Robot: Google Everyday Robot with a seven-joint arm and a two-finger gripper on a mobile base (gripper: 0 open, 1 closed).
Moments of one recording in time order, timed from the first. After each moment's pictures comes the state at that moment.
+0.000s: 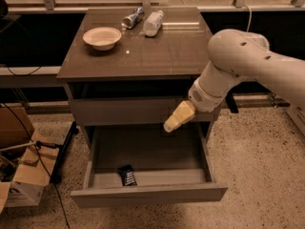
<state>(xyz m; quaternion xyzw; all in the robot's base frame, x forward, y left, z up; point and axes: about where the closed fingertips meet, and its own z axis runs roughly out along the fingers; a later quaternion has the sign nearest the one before) 0.559 -0.130 0.748 -0.29 0.95 0.12 0.09</state>
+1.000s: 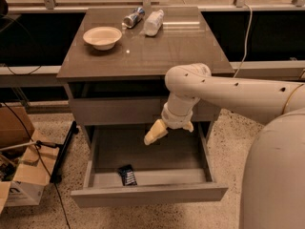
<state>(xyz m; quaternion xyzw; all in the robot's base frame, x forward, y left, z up) 0.588 -0.080 0.620 -0.20 0.98 0.08 0.01</state>
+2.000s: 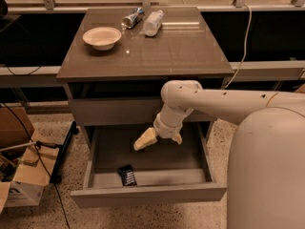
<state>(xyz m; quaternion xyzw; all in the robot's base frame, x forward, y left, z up) 0.589 -0.037 0.565 -0.16 0.98 0.14 -0.01</state>
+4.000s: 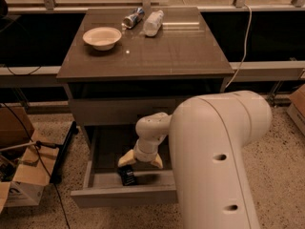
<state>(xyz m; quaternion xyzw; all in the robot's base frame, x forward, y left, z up) 0.585 0.036 0.415 -0.02 0.99 0.12 -0.03</state>
